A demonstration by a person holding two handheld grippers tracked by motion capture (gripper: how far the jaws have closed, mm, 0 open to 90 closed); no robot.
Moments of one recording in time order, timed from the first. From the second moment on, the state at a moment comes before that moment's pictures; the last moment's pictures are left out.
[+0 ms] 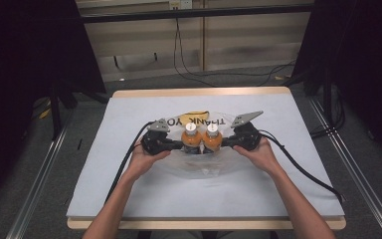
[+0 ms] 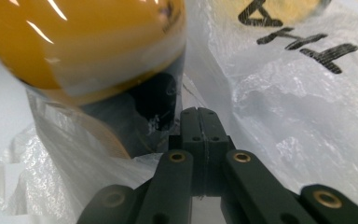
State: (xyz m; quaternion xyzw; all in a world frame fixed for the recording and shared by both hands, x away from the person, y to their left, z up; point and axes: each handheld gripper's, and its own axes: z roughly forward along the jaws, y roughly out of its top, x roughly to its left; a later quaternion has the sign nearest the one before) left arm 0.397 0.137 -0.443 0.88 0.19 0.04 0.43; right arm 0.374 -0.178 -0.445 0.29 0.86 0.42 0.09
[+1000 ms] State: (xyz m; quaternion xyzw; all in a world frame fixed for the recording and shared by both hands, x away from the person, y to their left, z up) left arm 0.410 0.130 -0.468 0.93 0.17 0.08 0.30; right arm 0.393 -0.173 -0.474 0.30 0.90 0.31 0.11
